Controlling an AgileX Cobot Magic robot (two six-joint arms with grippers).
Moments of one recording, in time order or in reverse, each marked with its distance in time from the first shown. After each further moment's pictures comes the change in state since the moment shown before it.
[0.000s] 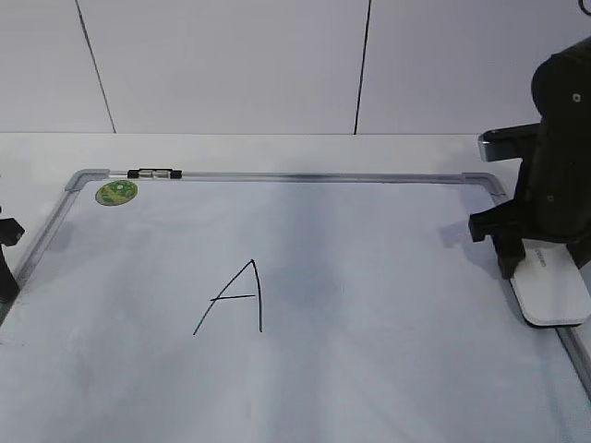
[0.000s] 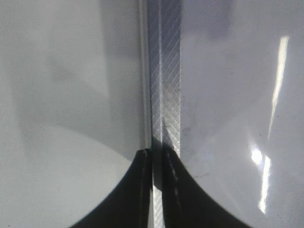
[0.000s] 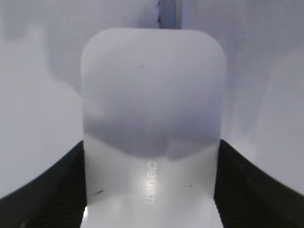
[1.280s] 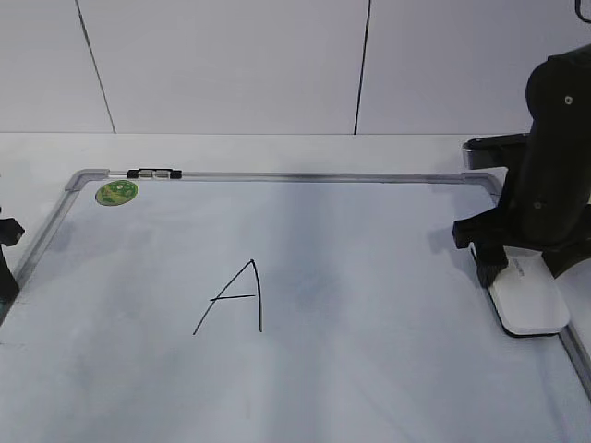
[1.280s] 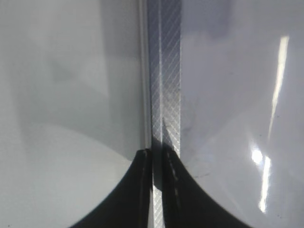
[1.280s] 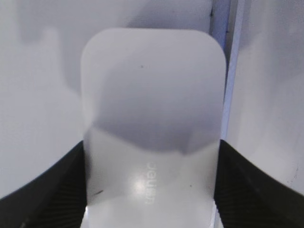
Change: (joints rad) left arm 0.000 0.000 0.000 0.000 0.000 0.000; right arm 0.000 0.020 0.005 0.112 -0.040 -0.105
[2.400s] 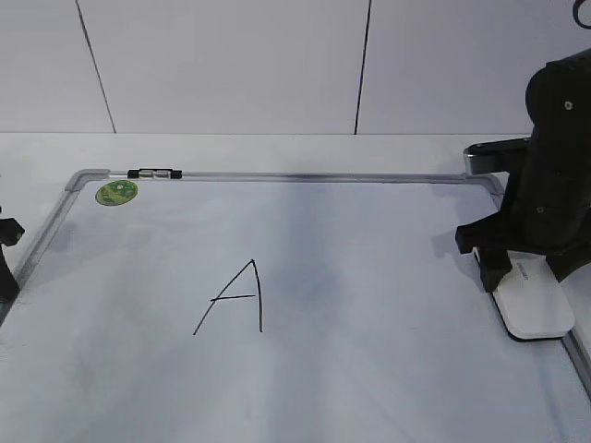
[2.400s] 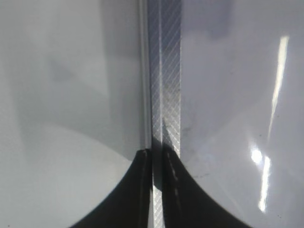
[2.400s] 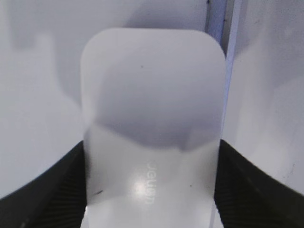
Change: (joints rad) left arm 0.000 0.000 0.000 0.000 0.000 0.000; right arm 0.000 0.000 0.012 -0.013 0.007 -0.001
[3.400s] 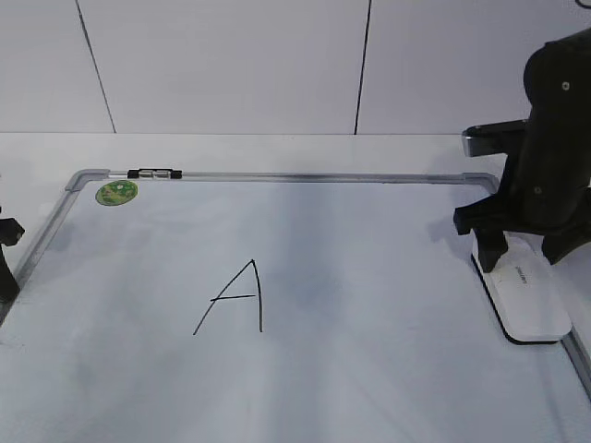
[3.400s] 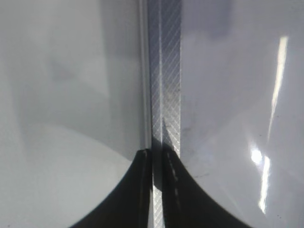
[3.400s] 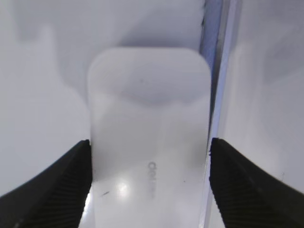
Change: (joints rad) left arm 0.000 0.000 0.000 0.000 0.000 0.000; right arm 0.000 0.011 -0.054 -0.012 0.025 -0.003
